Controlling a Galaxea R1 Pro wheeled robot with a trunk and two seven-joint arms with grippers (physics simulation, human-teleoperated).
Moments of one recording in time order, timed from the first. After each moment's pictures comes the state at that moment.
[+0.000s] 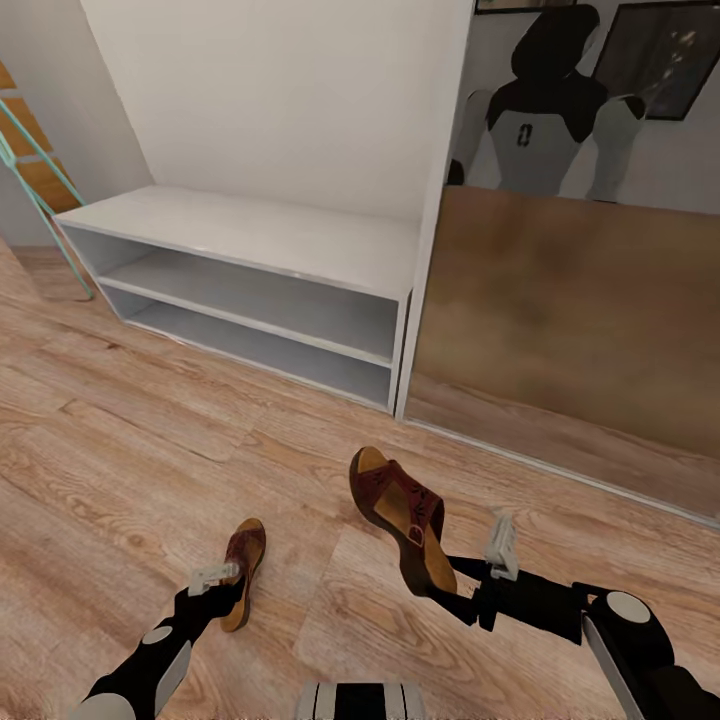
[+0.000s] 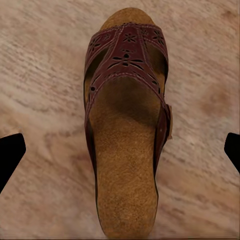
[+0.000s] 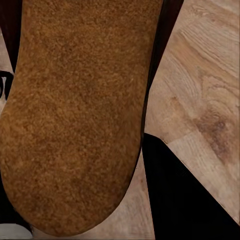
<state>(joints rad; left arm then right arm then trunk) -0.54 0.07 0.22 -0.34 -0.06 -0.16 -0.12 -0.17 -0.22 0.00 -1.51 -0.08 0.31 1.02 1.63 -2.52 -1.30</state>
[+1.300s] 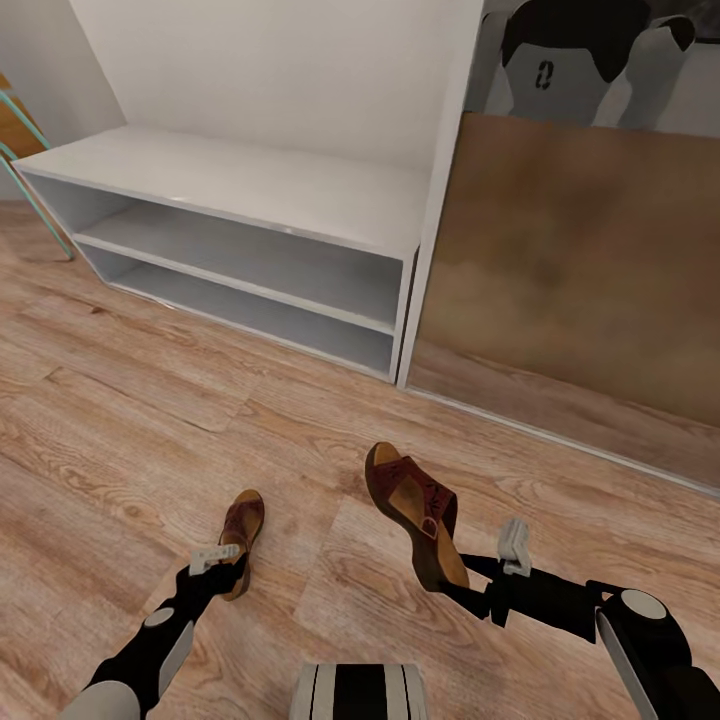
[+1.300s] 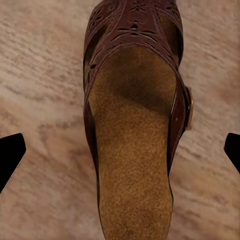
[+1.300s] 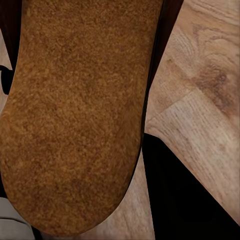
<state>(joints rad) -0.55 0.06 0.22 -0.42 -0.05 -0.16 -0.12 -0.17 -0.22 -0.07 -1.51 -0.08 0.38 1.05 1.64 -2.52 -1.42</state>
